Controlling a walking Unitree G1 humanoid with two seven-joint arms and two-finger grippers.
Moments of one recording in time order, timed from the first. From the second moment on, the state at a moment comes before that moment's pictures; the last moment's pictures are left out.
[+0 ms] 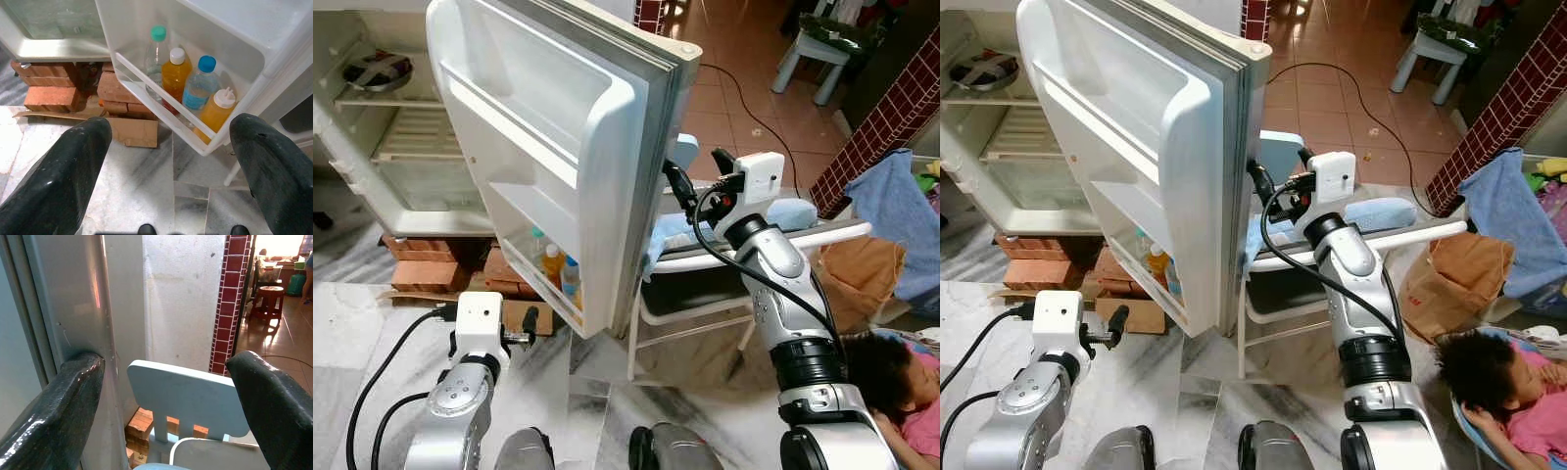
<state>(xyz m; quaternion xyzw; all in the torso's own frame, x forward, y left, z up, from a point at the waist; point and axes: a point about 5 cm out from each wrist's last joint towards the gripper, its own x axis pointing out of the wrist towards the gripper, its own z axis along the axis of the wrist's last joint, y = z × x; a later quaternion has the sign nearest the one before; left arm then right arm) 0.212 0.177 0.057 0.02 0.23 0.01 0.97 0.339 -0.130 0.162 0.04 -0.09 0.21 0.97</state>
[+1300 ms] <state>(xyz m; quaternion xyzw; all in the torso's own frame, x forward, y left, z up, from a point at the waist) 0.222 0.163 0.068 0.11 0.22 -0.06 0.97 0.288 -0.121 0.122 0.05 -0.03 0.26 0.96</state>
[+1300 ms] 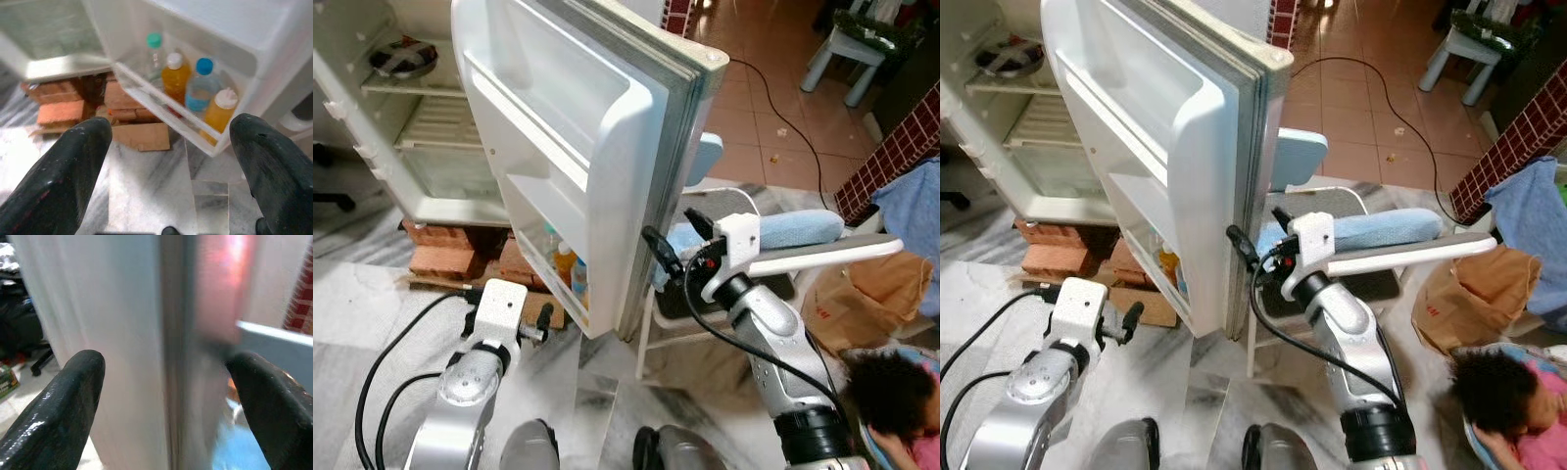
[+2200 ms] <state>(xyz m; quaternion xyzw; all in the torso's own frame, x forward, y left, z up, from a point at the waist) 0.220 0.166 0.064 0.12 0.23 -0.06 0.96 0.245 -0.070 0.161 0.24 0.03 0.50 0.83</state>
